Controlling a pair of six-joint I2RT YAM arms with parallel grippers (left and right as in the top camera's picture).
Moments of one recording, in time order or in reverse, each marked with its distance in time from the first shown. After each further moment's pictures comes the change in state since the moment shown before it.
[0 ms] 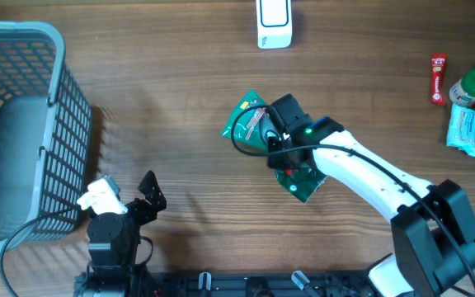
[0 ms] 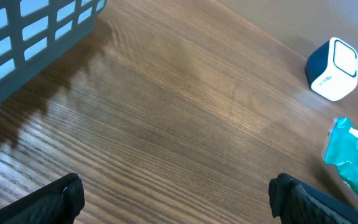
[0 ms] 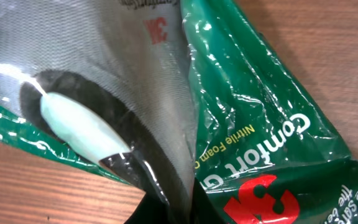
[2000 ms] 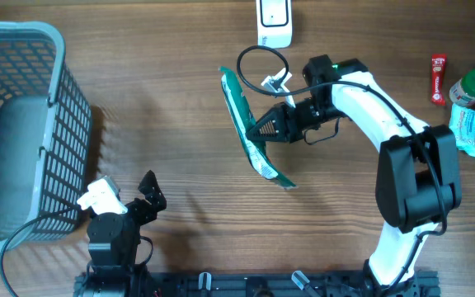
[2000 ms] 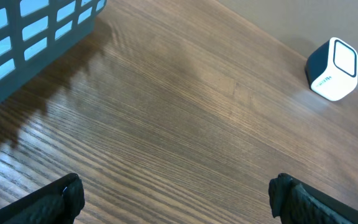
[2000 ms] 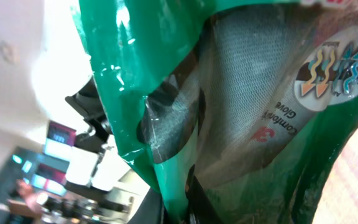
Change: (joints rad) left arm 0.000 0.000 0.000 0.000 0.000 0.000; right arm -0.286 0.322 0.402 -0.527 -1.377 -1.356
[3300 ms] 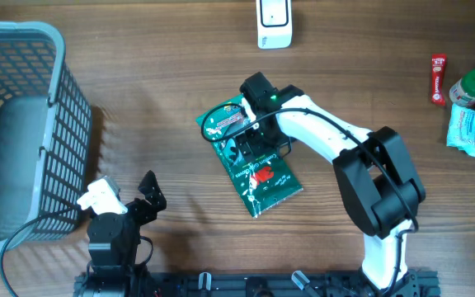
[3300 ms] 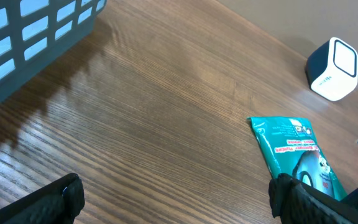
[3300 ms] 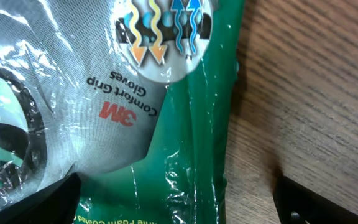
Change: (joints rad) left arm 0.000 0.000 0.000 0.000 0.000 0.000; right arm 0.289 0.072 -0.026 0.361 1.347 0.896
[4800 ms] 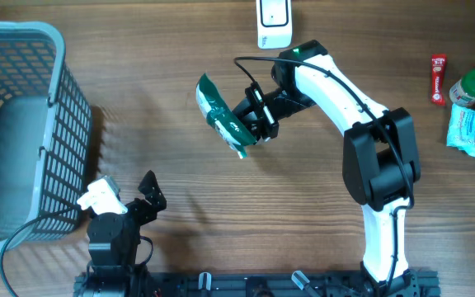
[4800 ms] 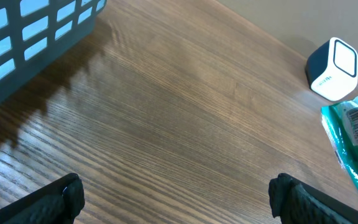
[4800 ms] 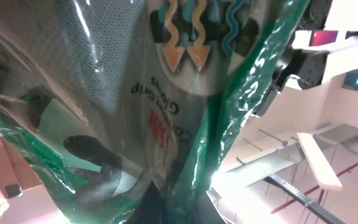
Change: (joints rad) left arm 0.000 0.000 0.000 0.000 0.000 0.000; right arm -0.165 0.145 0.367 -0.761 -1.478 1.010
